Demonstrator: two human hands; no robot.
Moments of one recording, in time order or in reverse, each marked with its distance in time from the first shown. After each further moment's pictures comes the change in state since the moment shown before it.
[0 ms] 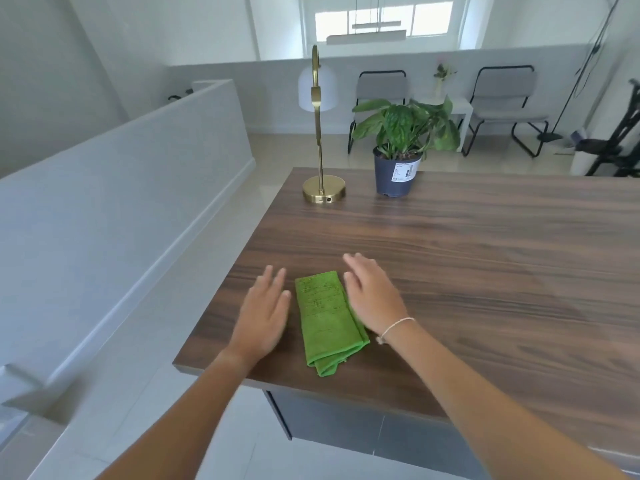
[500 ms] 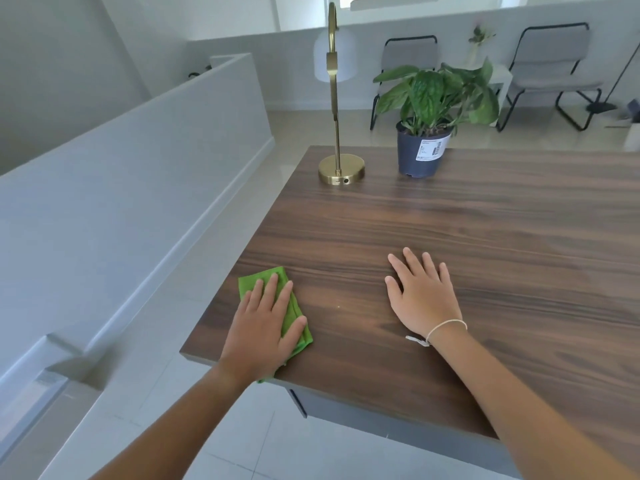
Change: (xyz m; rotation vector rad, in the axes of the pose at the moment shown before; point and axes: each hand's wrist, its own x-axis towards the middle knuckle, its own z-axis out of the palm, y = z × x) left_hand -0.022 -0.020 -0.004 0.596 -0.173 0.015; right_hand 0.010 0.060 0.007 -0.494 -0.051 0.061
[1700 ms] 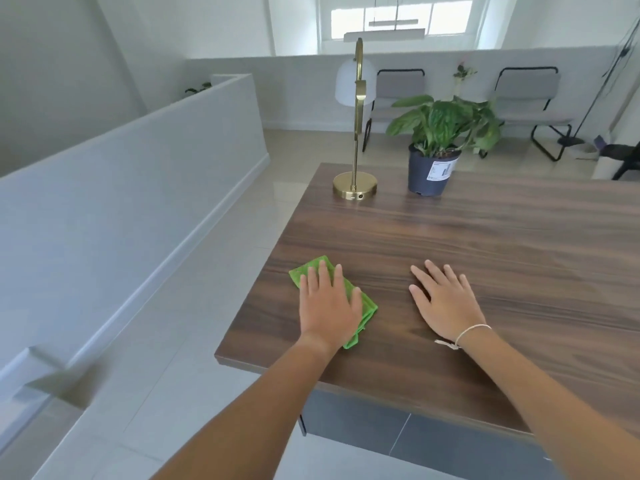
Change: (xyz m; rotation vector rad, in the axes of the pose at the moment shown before) left_hand 0.042 0.047 -0.003 -0.178 0.088 -0.076; right_hand -0.008 -0.001 -0.011 -0.042 -0.052 0.070
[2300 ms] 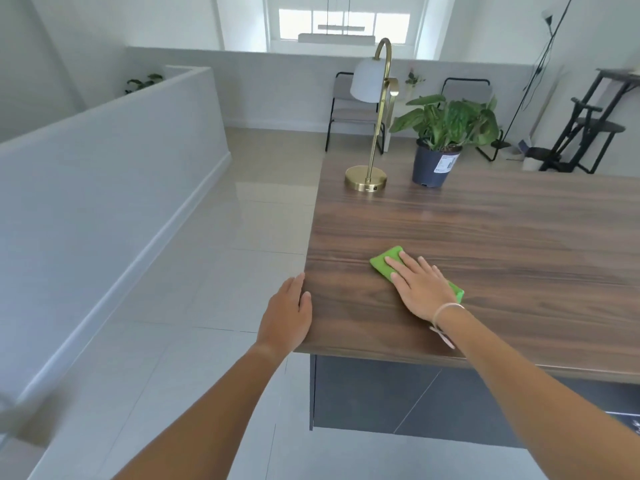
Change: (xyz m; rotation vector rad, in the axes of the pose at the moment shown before) left_hand -0.023 -0.176 -0.029 -0.508 -0.075 0.081; right_hand -0.018 -0.132 0.020 0.012 -0.041 0.085
